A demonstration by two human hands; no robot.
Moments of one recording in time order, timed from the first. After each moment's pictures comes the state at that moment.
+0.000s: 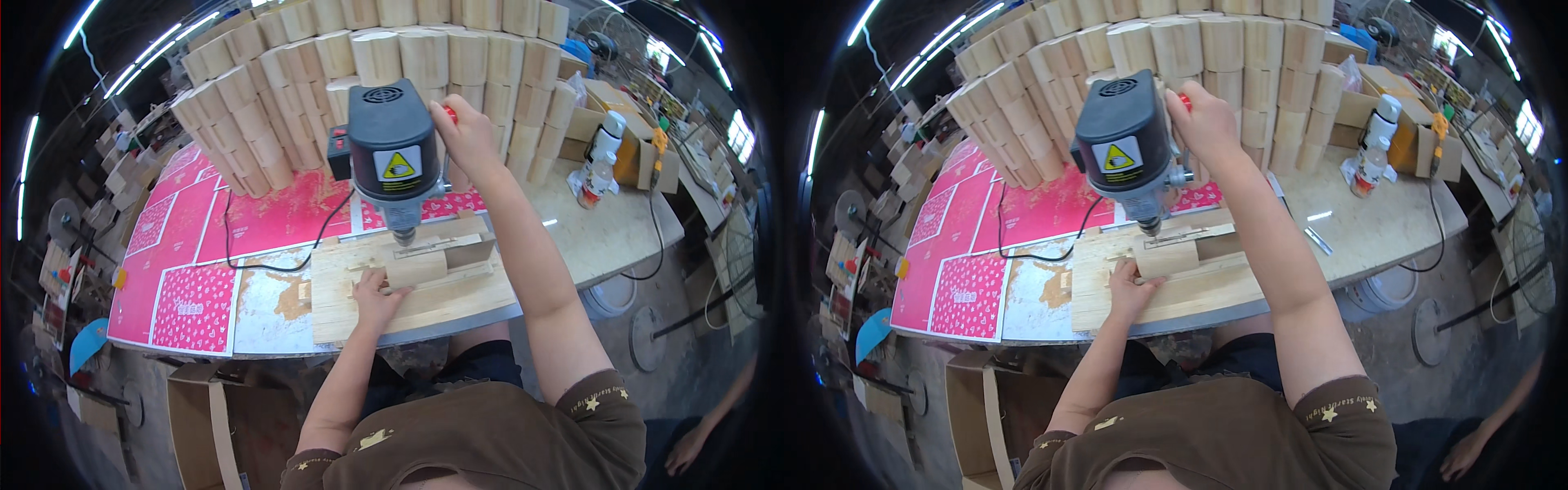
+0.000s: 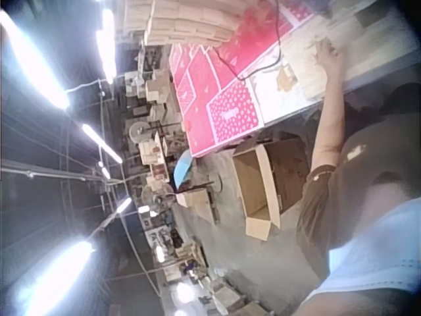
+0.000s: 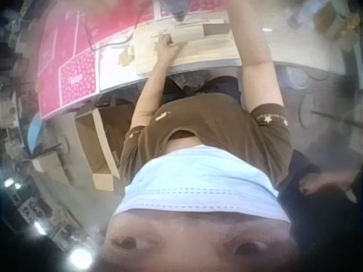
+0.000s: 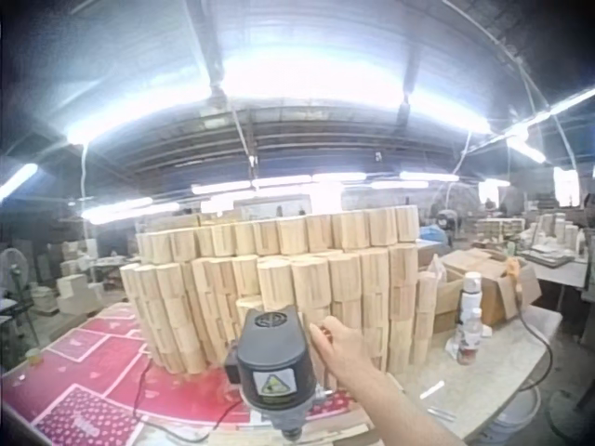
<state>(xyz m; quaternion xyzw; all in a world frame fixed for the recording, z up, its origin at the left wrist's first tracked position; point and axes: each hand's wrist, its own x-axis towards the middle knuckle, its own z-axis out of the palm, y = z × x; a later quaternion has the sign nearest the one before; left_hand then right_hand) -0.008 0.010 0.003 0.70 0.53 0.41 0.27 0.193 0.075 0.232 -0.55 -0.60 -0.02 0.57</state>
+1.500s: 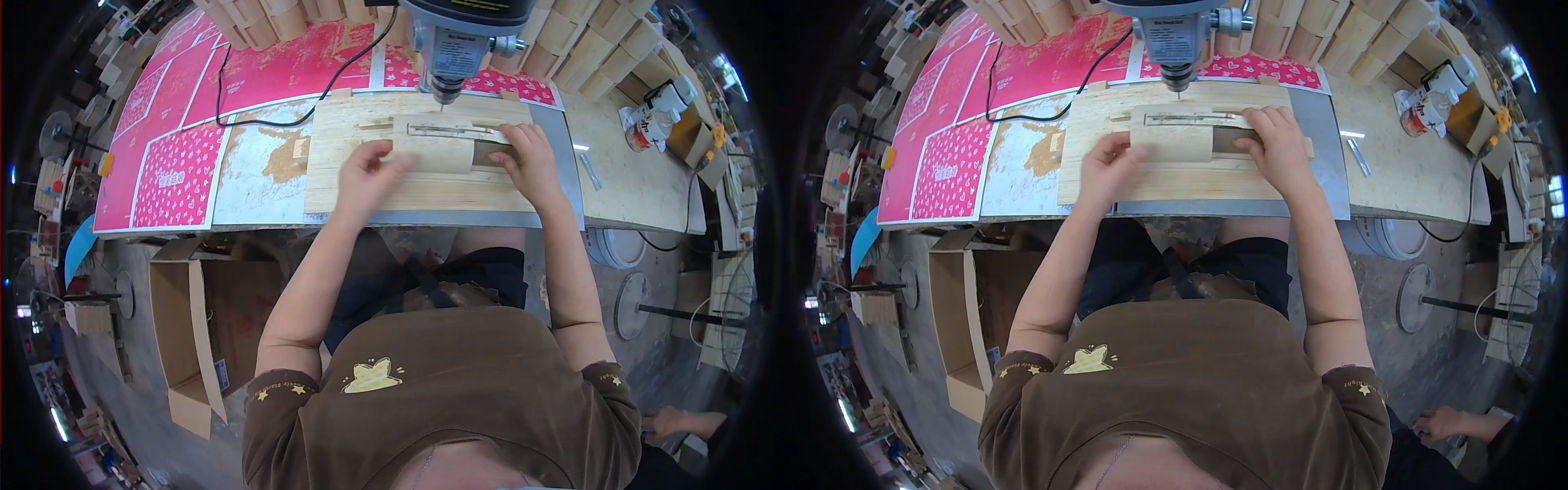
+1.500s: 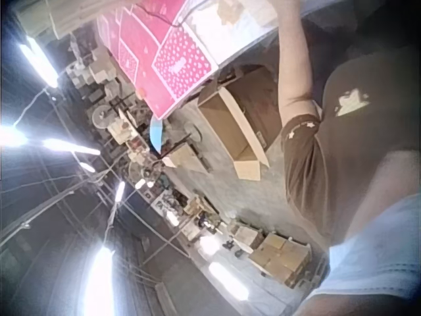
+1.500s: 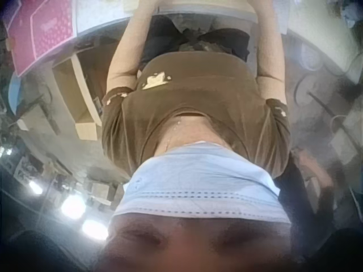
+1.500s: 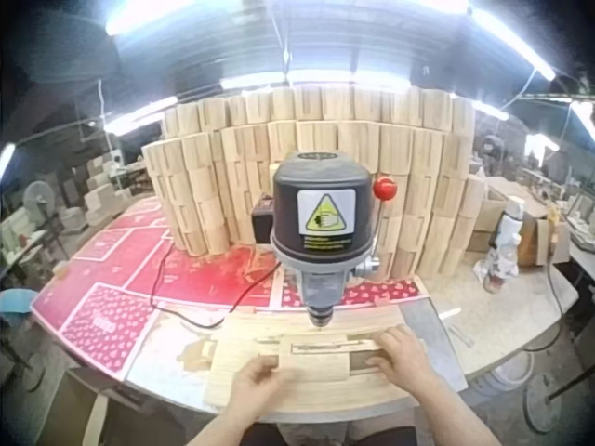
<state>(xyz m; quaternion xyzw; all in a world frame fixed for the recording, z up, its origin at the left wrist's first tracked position) -0.040 -0.011 0.021 0.44 0.45 0.55 0.54 0.223 -0.027 0.065 -0.52 -0.79 0.00 0.32</state>
